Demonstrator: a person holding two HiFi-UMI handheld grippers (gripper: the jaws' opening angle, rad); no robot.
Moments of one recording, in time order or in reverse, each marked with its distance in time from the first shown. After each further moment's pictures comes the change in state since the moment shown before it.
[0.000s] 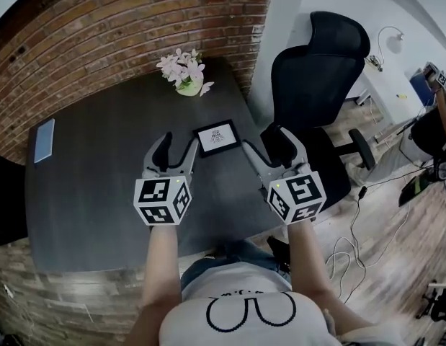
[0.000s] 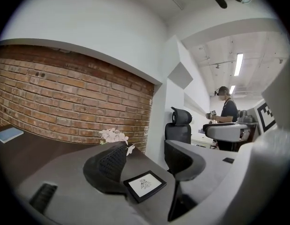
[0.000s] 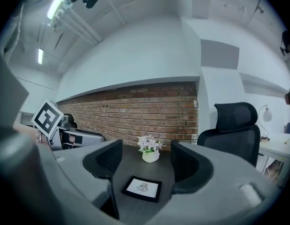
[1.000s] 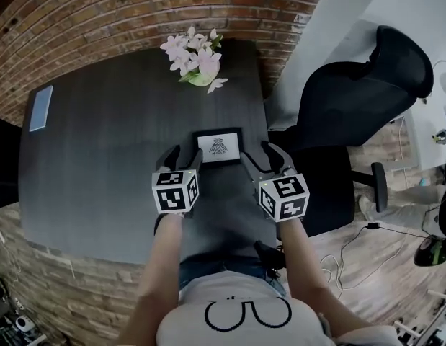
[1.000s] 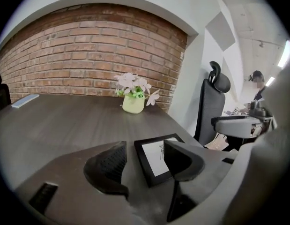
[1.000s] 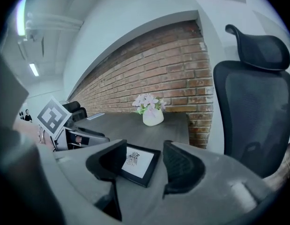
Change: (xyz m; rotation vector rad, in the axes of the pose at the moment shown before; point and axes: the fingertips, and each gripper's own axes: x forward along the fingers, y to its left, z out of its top) left arm 0.120 0.059 -0.168 -0.177 0.438 0.290; right arm 0.131 -0.067 -0.166 0.135 0.384 0.213
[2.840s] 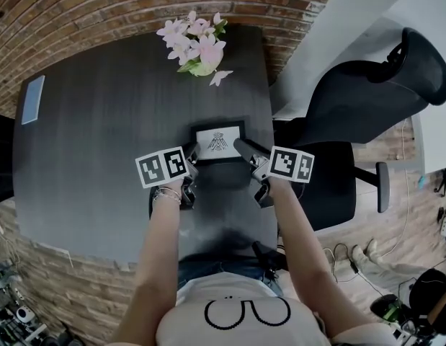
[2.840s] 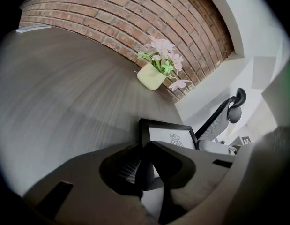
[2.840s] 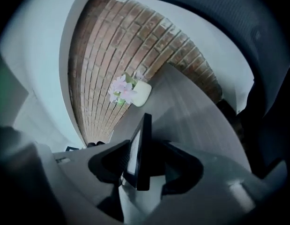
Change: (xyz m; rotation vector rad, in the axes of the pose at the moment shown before) left arm 0.055 0.011 -0.044 -0.481 0.243 -0.160; right arm 0.076 -0.008 -0.061 0.796 0.217 0.256
